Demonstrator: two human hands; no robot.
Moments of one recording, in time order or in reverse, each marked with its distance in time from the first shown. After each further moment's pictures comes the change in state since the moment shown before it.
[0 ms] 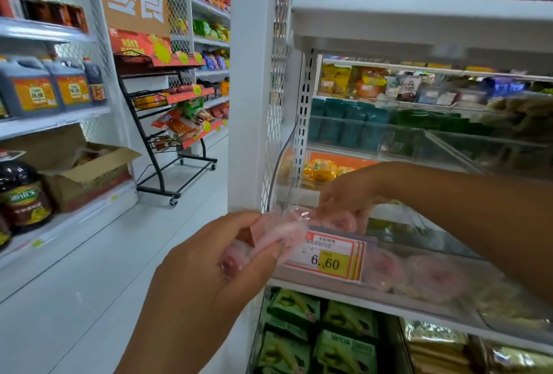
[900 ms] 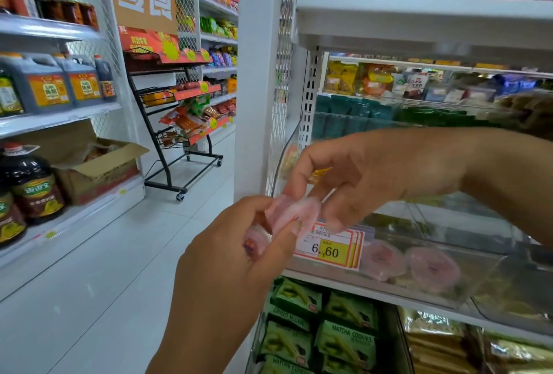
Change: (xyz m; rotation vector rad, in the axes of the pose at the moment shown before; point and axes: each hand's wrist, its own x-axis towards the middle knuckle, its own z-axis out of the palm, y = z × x) left_hand -0.004 0.016 0.015 -0.047 0.127 -0.037; right_hand -0.115 -0.038 0.008 0.115 -0.045 -0.600
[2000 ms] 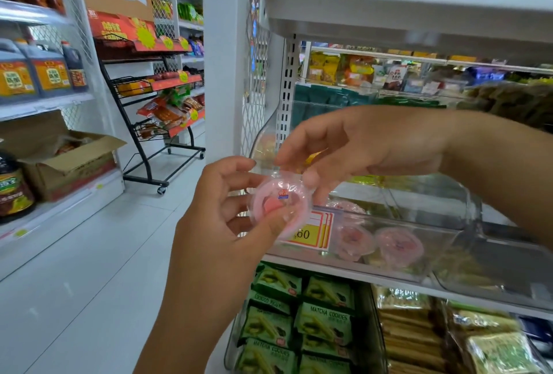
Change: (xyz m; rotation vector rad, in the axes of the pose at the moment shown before) left_hand 0.002 0.017 0.015 -0.526 0.021 -0.028; right_hand -0.015 0.006 0.000 0.239 0.123 -0.024
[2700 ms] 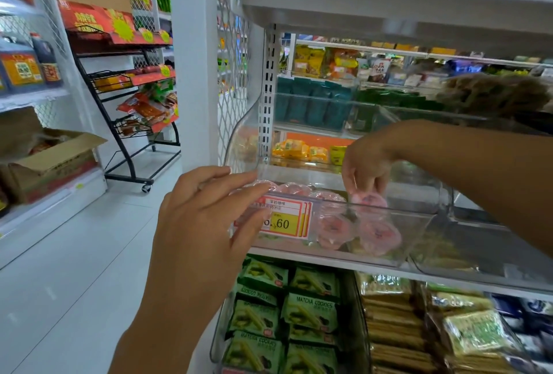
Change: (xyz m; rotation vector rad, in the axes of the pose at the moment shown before) left_hand 0.007 -0.028 -0.005 0.797 -0.055 0.438; right_hand 0.027 0.100 -0.067 -0.796 -0.022 0.793
